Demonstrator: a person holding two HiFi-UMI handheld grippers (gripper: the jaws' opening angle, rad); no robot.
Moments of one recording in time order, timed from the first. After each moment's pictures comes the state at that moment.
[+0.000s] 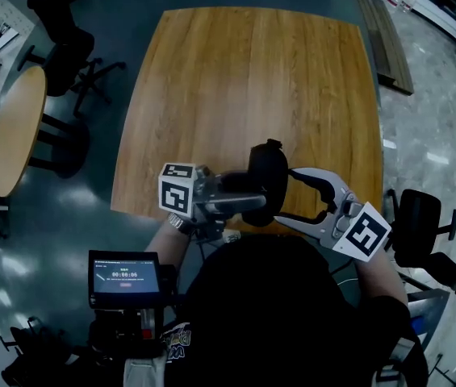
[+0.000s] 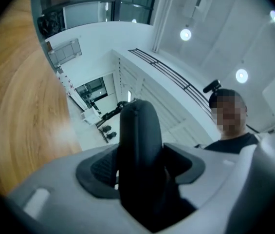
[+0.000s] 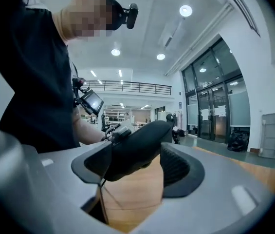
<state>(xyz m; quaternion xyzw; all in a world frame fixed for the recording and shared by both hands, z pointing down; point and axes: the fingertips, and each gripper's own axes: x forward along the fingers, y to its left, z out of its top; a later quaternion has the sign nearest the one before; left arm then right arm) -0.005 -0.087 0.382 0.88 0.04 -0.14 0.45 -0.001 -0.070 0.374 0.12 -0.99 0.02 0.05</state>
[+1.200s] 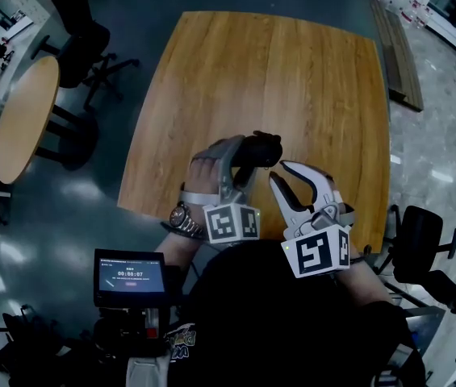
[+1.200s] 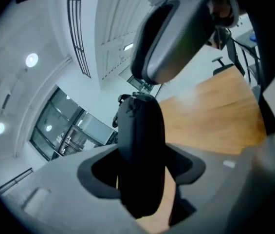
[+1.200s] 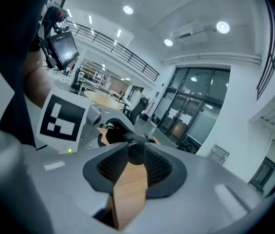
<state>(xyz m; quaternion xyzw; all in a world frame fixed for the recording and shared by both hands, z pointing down) -0.061 -0.176 0.456 0.75 -0.44 0.42 -0.27 -0.030 -0.123 0.380 0.31 -0.90 -0.17 0.25</state>
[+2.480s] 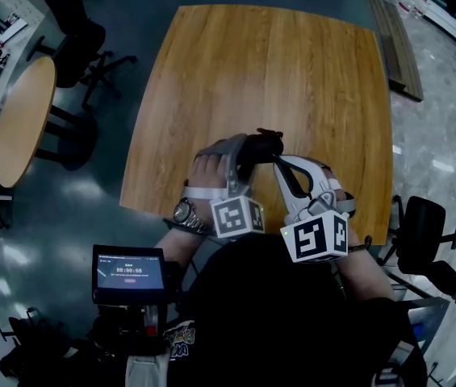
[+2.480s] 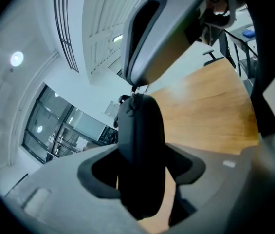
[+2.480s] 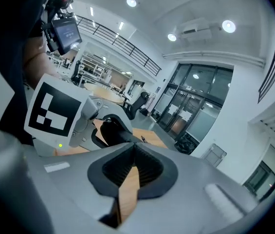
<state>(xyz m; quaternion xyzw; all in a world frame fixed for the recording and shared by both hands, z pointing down) -0.064 -0.173 0.484 0.74 -0.39 0.48 -0.25 -0.034 -0.137 0.405 0.32 -0.89 -0.18 0.29</state>
